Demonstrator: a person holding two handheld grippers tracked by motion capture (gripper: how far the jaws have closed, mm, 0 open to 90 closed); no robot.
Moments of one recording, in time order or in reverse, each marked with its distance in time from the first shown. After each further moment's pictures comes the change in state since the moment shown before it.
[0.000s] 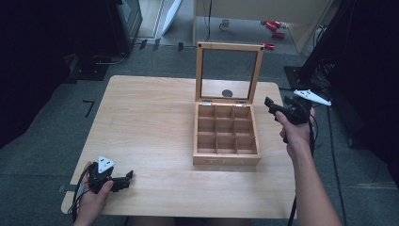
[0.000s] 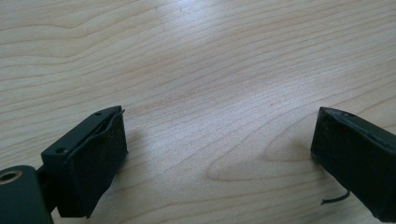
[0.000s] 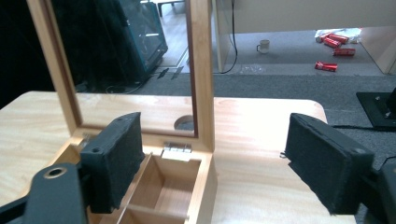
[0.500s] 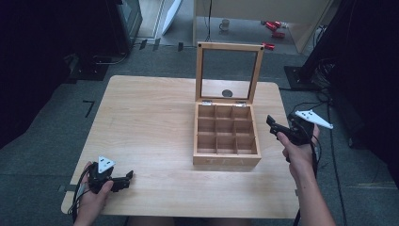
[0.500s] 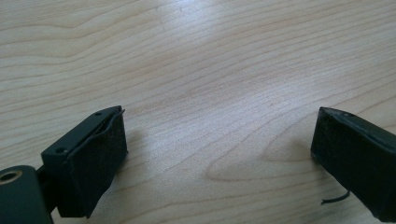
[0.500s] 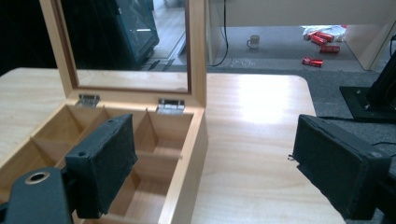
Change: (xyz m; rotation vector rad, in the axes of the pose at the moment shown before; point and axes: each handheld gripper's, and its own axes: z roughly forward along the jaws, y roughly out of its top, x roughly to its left) left arm 0.000 0.000 0.000 0.000 0.000 0.001; right arm 0.003 -0.045 -0.033 0.007 -0.044 -0.035
